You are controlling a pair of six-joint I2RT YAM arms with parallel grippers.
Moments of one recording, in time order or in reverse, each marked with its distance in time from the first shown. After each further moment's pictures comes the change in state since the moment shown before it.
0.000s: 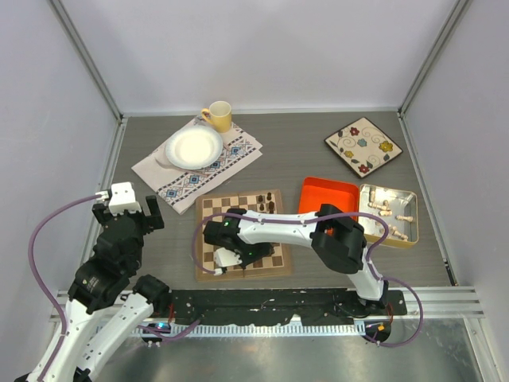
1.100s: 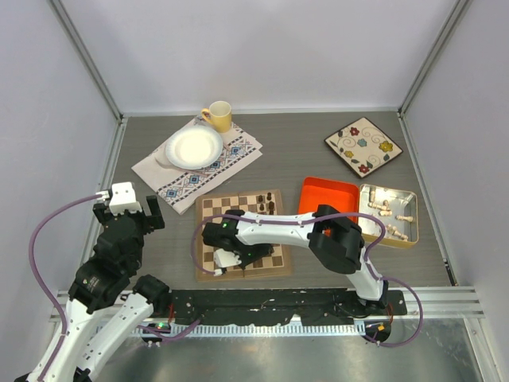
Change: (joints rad) left arm 0.000 0.000 -0.003 0.006 0.008 0.000; right arm 0.008 0.018 0.011 -0.001 0.027 0.003
